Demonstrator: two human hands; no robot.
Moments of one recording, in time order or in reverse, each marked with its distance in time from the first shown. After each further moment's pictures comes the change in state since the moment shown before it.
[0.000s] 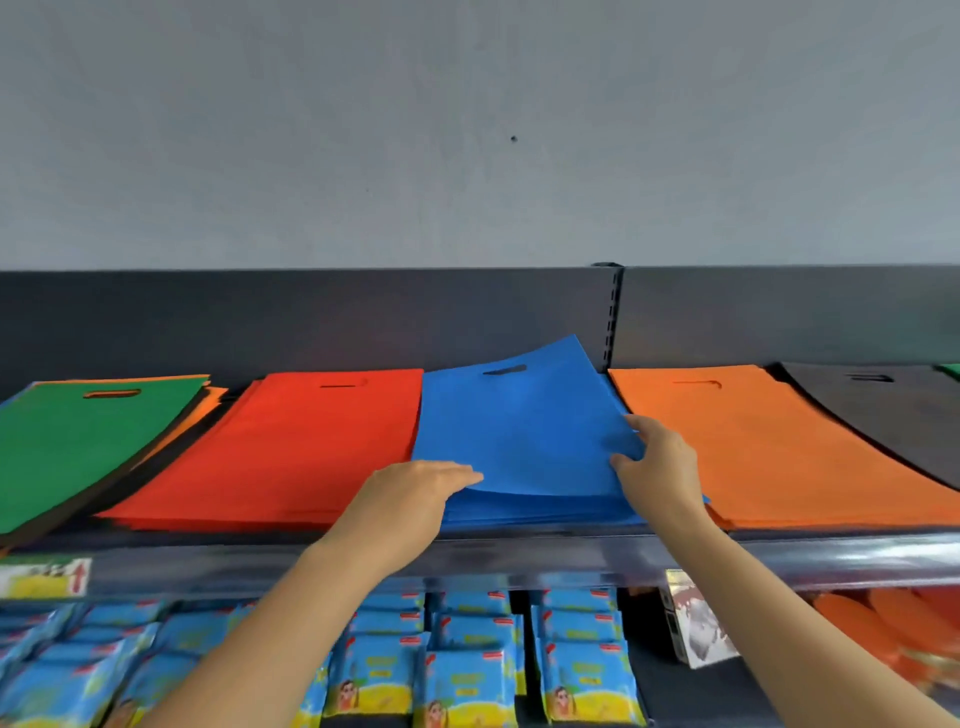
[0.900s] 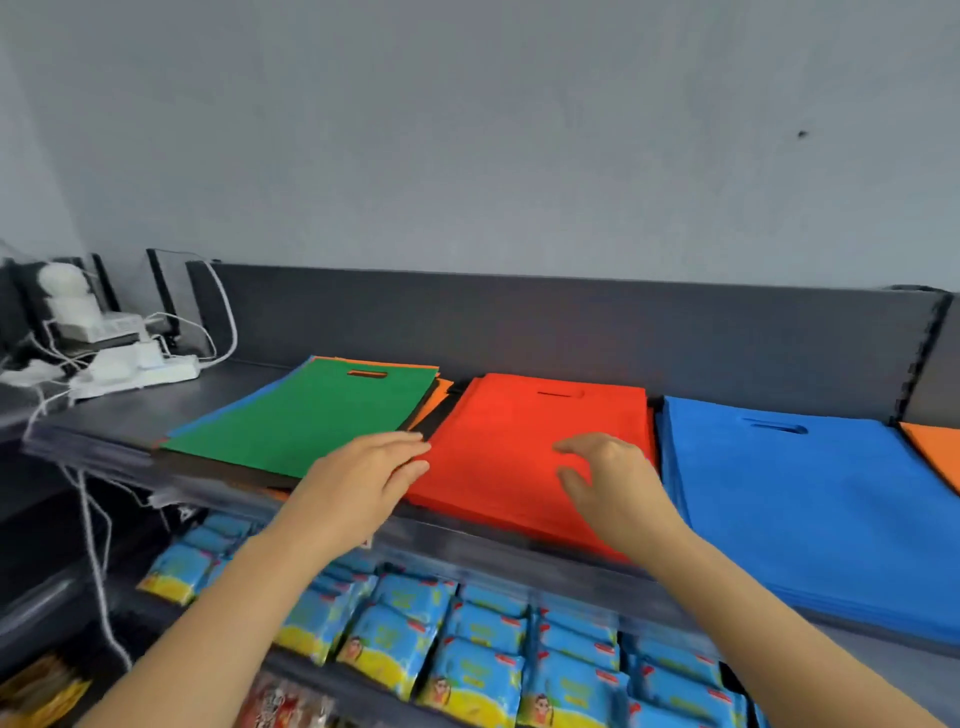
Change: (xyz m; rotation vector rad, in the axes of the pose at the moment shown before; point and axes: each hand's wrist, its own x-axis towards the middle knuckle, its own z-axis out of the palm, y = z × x) left_hand -0.141 -0.177 -0.088 0.089 0.203 -0.412; right_hand -0.061 -0.162 0.173 -0.195 -0.360 -0.673
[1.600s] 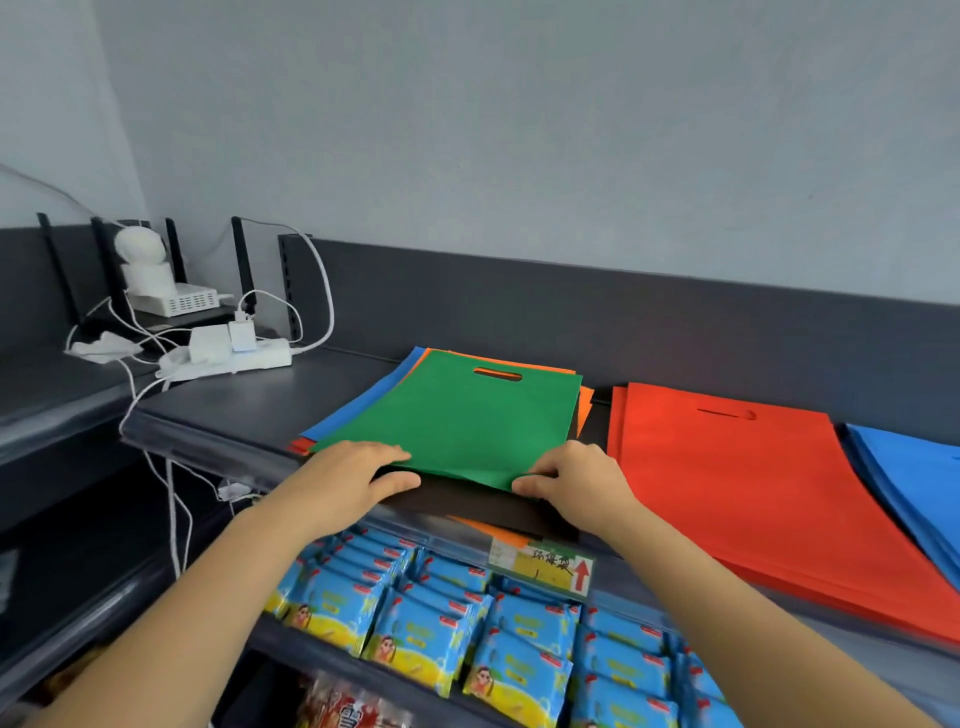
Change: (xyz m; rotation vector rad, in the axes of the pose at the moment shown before) left_hand -0.010 -0.248 -0.030 0.020 -0.297 -0.139; right_hand 0.109 -0.170 0.156 0.002 -0.290 0.137
